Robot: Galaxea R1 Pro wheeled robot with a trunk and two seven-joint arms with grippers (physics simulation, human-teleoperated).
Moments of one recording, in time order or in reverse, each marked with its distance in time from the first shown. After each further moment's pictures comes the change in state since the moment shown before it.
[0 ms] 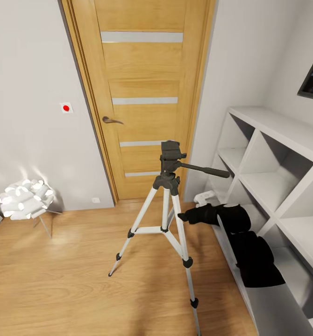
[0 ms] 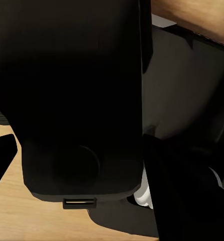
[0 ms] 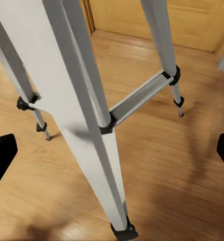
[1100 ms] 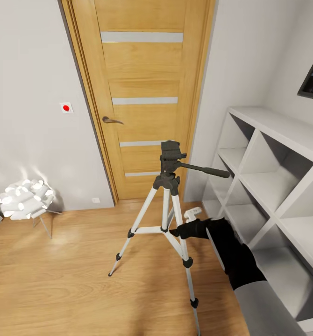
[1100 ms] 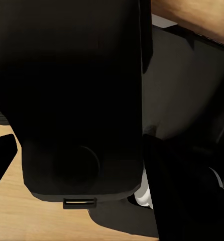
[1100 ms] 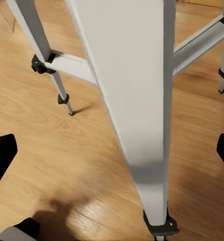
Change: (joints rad) left arm 0.000 0.002 0.000 0.000 0.000 0.000 0.000; right arm 0.004 0.045 -0.007 0.313 0.001 -0.205 0.042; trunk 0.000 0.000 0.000
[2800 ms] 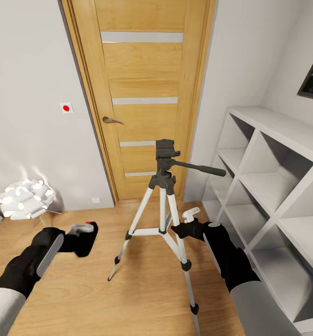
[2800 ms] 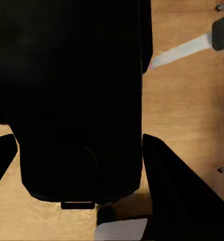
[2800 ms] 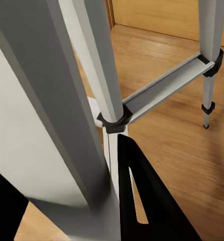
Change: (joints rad) left arm -0.390 0.280 0.021 -1.071 -0.130 0.937 -0.007; right arm 0.000 0.027 -0.031 0.122 0.005 -0.250 -0.068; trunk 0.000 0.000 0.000
